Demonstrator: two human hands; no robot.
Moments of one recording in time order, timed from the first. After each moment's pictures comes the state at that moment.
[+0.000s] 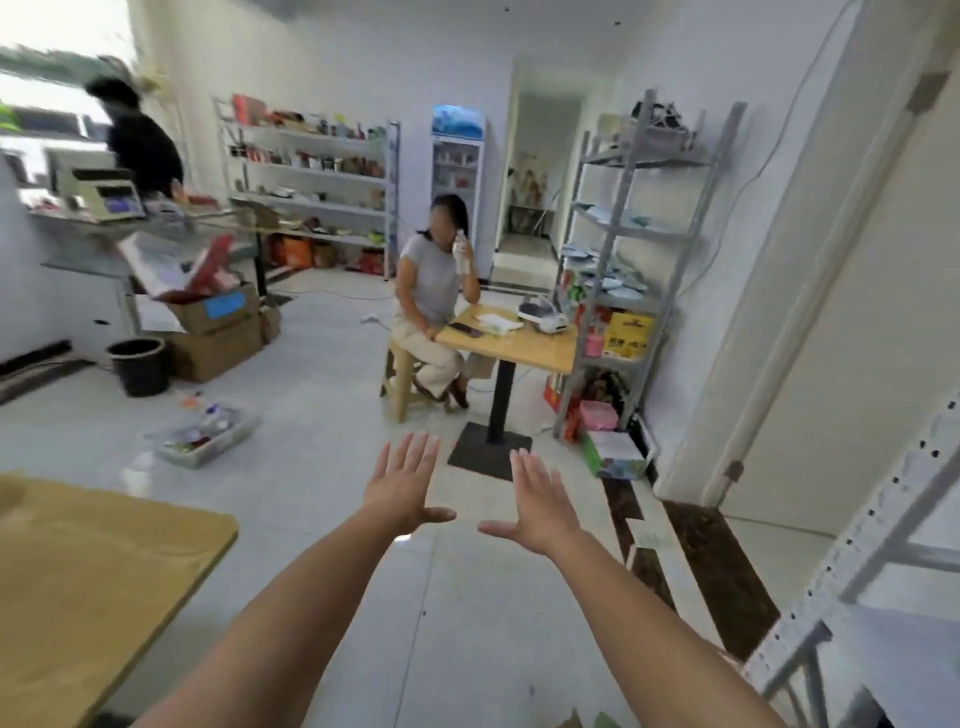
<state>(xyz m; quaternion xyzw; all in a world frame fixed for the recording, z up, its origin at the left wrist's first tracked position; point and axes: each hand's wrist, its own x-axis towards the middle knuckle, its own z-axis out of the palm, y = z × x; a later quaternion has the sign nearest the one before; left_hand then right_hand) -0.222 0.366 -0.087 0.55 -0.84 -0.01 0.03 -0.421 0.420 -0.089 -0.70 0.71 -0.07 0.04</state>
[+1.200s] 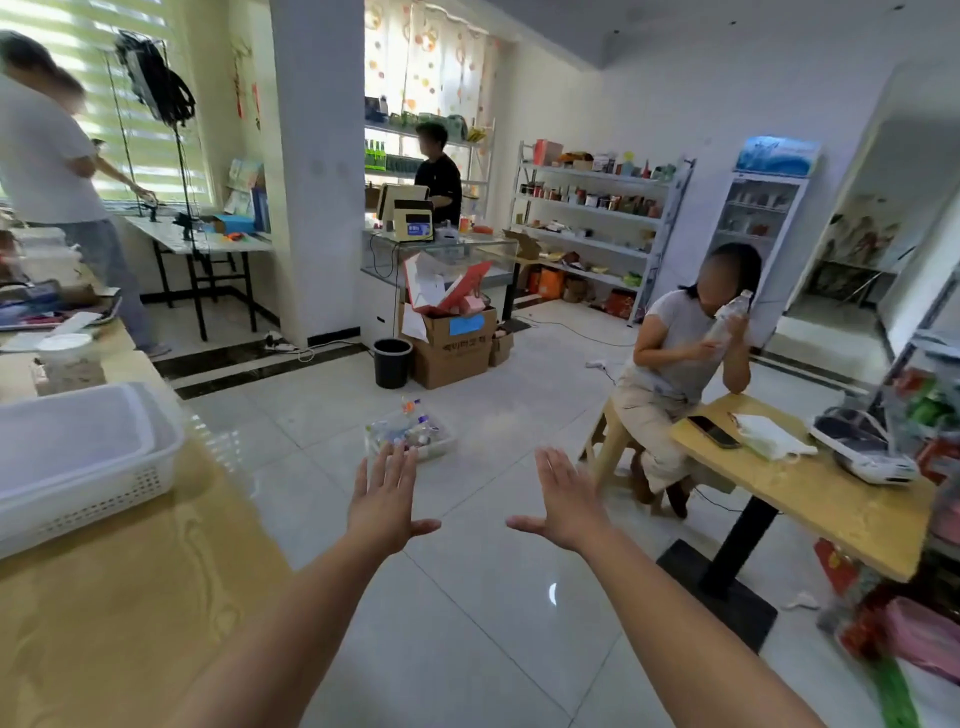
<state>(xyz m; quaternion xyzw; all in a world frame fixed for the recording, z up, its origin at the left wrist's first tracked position) -0.052 0.075 -0.111 0.82 -0.57 0.00 0.03 -0.280 -0.035 -0.086 -0.89 0.46 -0.02 0.01</state>
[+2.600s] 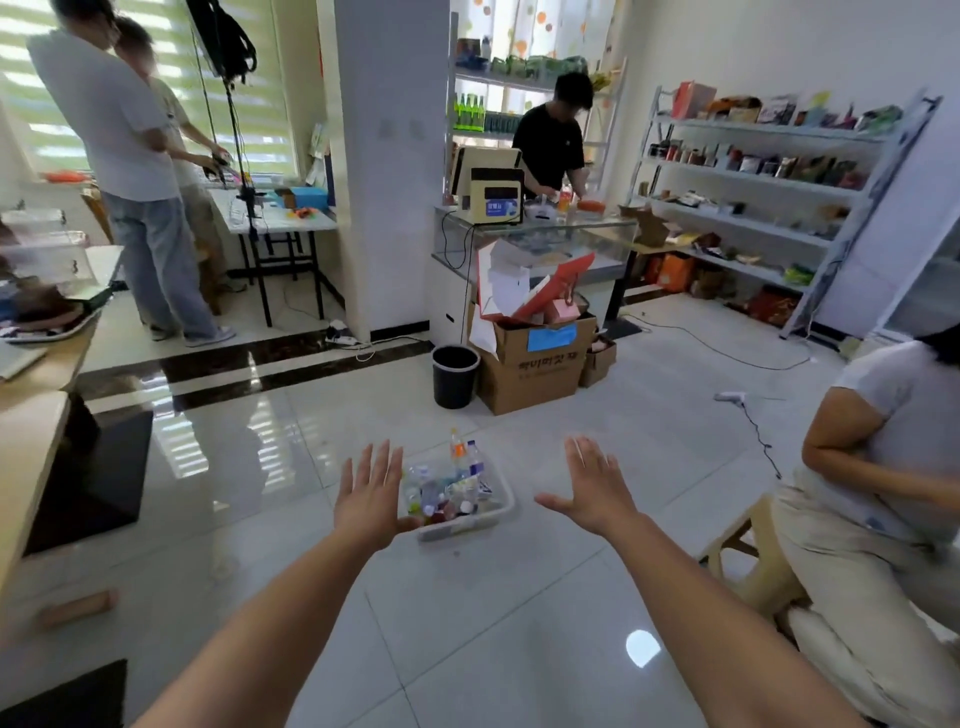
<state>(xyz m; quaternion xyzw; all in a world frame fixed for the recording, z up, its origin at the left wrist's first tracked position) 0.221 -0.482 -0.172 0.90 -0.44 -0.04 -0.02 -0.002 -0.688 -0.145 -0.92 0.39 0.01 0.06</state>
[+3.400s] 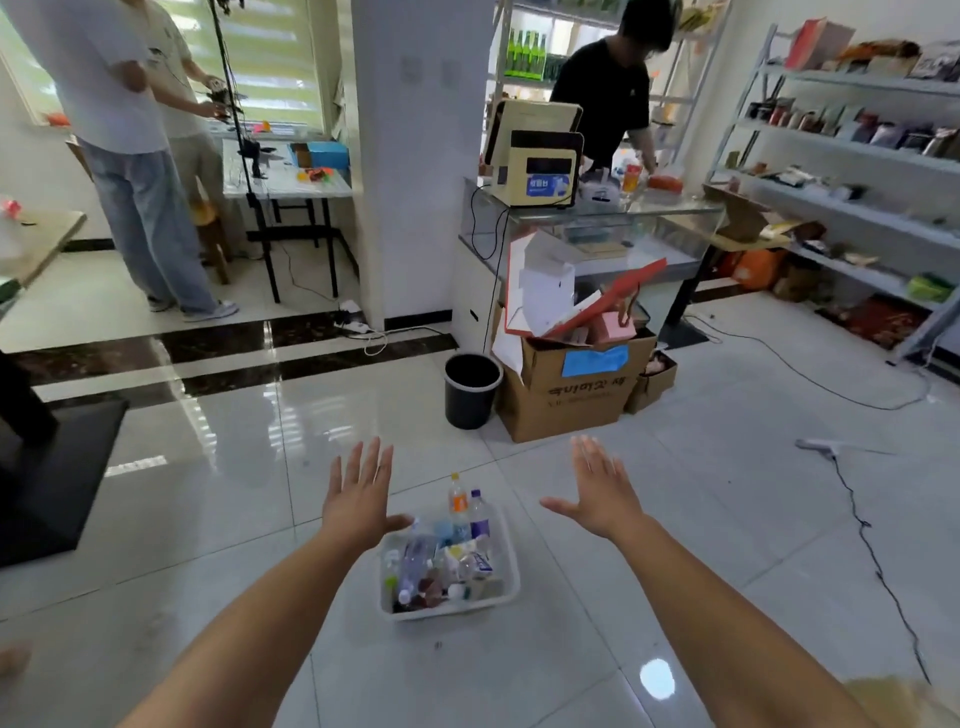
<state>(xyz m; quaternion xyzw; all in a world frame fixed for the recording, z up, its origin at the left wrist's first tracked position) 0.445 -0.825 -0.205 0.92 -0.38 -0.08 -0.05 0.238 -1.073 -0.183 -0.94 0.33 0.05 0.07</state>
